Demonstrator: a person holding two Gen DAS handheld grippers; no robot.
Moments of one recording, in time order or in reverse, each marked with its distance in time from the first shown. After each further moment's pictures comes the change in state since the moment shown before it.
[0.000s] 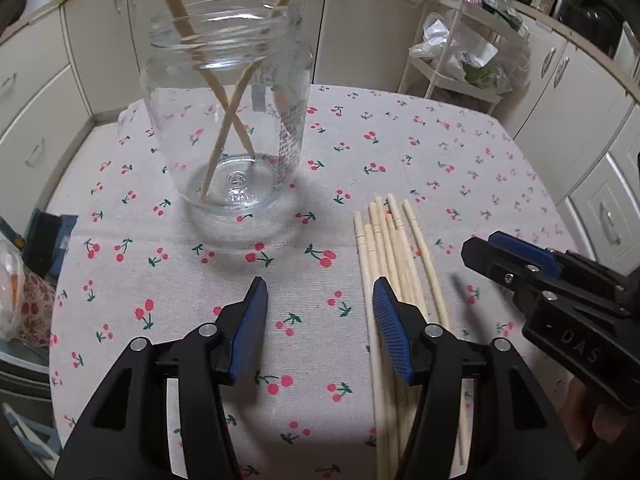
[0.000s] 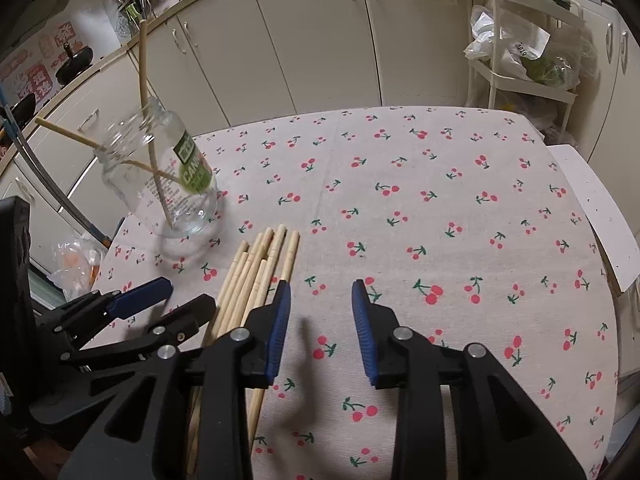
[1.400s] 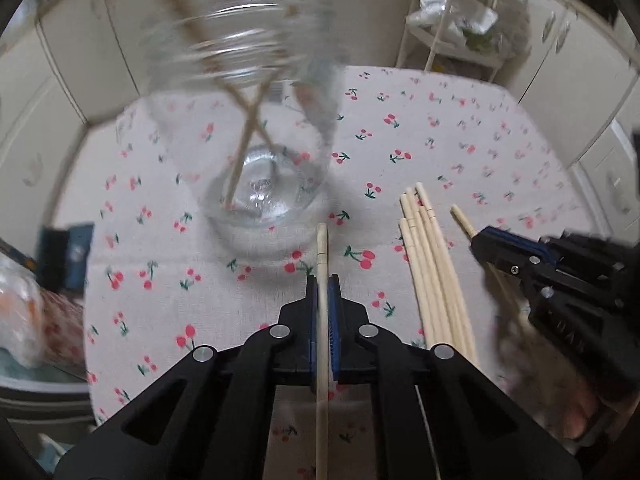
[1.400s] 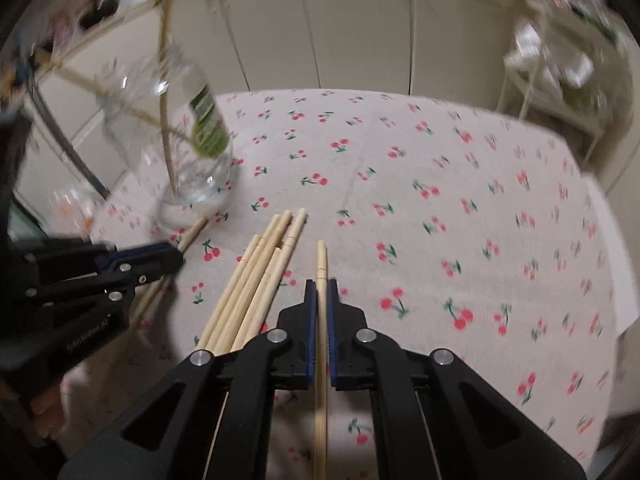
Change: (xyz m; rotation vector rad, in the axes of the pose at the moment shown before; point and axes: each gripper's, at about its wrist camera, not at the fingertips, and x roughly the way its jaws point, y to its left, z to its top) left arm 0.003 0.024 0.024 0.061 0.122 -0.017; right arm 0.018 0.004 0.005 -0.071 0.078 0.076
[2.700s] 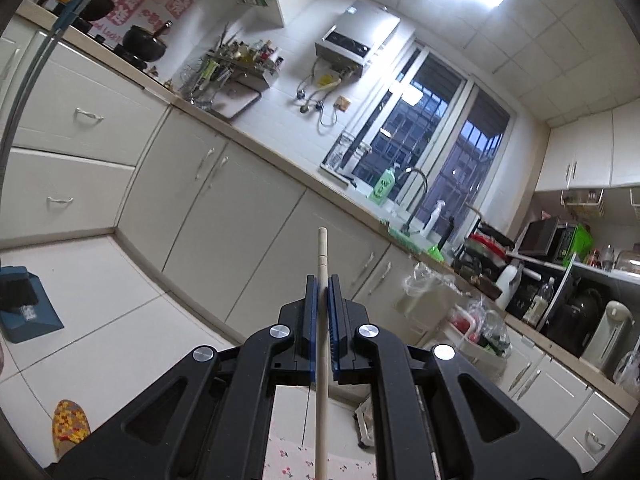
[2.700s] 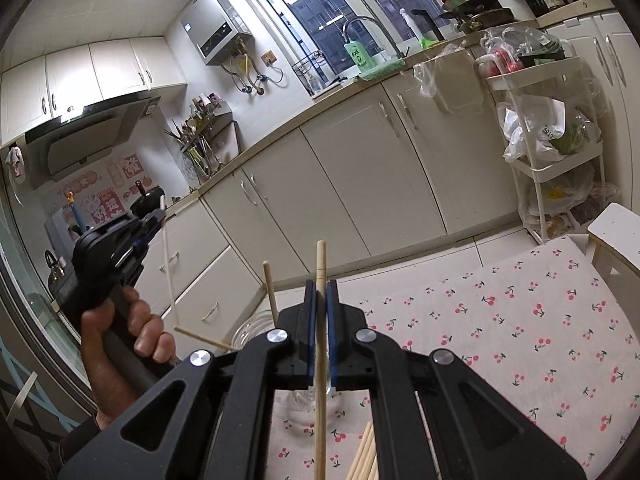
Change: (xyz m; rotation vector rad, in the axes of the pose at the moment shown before) left arm -0.162 0.112 0.090 -0.512 -1.076 -0.102; right arm -0.095 0.020 0.046 0.176 -0.596 0.232
